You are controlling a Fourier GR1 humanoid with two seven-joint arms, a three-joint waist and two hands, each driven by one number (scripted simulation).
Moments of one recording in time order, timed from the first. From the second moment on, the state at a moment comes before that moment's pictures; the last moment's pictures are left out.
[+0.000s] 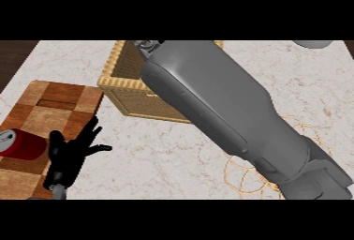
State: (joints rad) left arm 0.02 0.32 -0.18 -1.47 0.21 0.10 0.26; right arm -1.44 -0.01 0.36 -0.93 0.84 -0.42 1.15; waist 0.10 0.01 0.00
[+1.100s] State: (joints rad) left arm 0.07 0.32 -0.14 -1.48 0.20 0.10 0.25; right arm -1.36 0.00 0.47 -0.63 0.72 -0.69 1.09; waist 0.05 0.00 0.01
